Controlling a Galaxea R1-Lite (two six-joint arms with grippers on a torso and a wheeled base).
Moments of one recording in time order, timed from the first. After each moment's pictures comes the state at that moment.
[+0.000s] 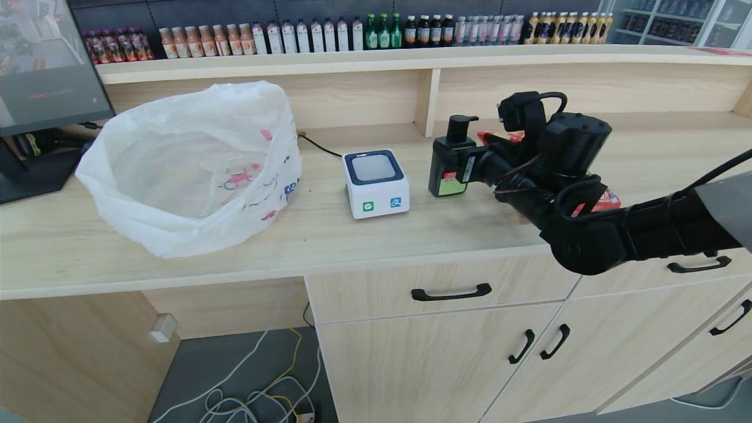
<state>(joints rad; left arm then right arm) 0.00 0.00 0.00 0.00 0.00 0.00 0.41 2.07 -1.33 -0.94 -0.07 -0.05</state>
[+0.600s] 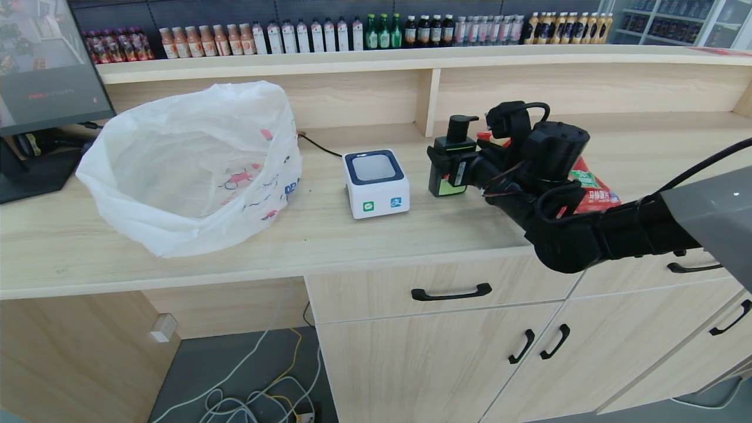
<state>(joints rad) 0.00 0.00 0.00 0.00 0.00 0.00 0.41 2.14 -1.39 -0.94 -0.07 -0.05</state>
